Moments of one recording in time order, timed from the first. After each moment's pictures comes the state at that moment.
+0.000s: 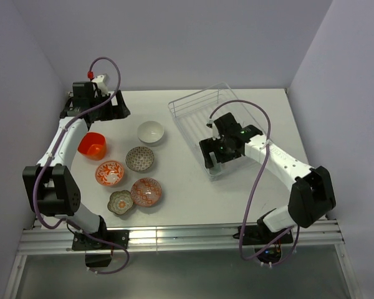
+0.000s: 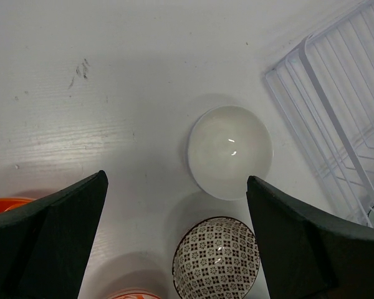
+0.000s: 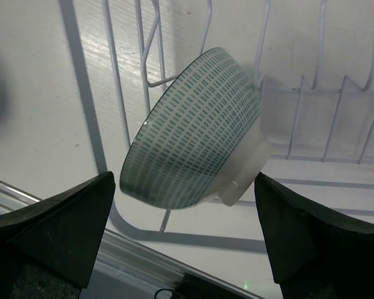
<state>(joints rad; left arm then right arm) -0.01 1.58 1.37 -0.44 0.30 -0.16 0.51 1.44 1.11 -0.80 -0.11 0.16</state>
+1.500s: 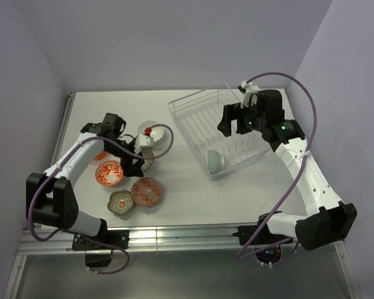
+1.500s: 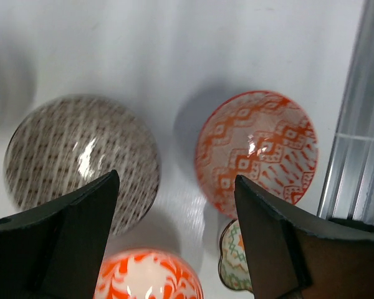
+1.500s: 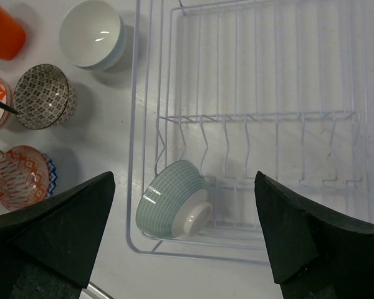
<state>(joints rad) -0.19 1.46 1.12 -1.00 0.74 1.03 0.24 1.22 1.27 -0.63 -0.28 0.07</state>
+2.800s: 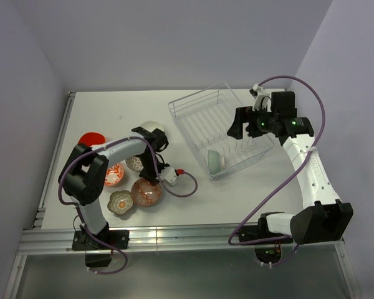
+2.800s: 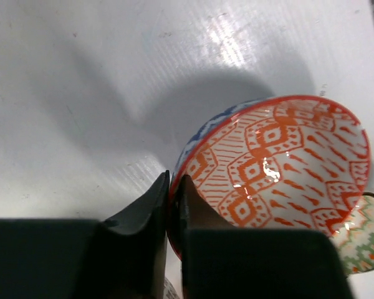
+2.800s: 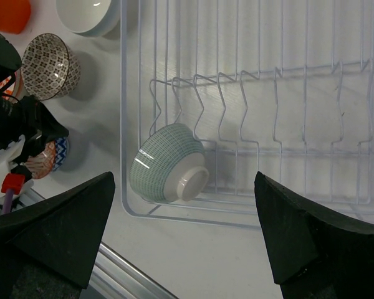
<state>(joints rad) -0.62 1.80 1.21 -1.08 0.43 1.52 0.05 1.25 1.28 -0.79 -0.51 0.00</state>
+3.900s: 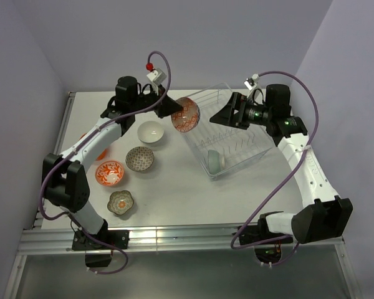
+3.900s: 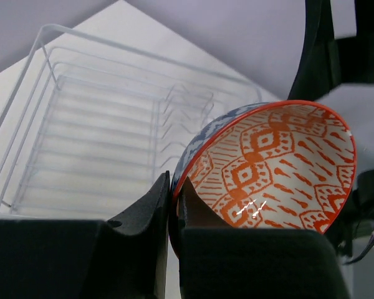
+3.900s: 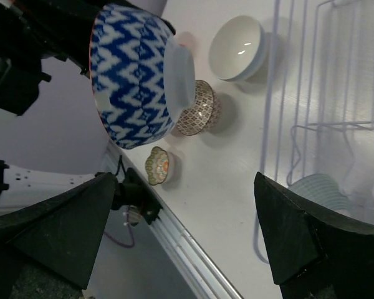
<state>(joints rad) -0.40 1.65 1.39 0.06 0.80 -0.15 0.12 1.26 1.27 -0.51 -0.79 0.48</state>
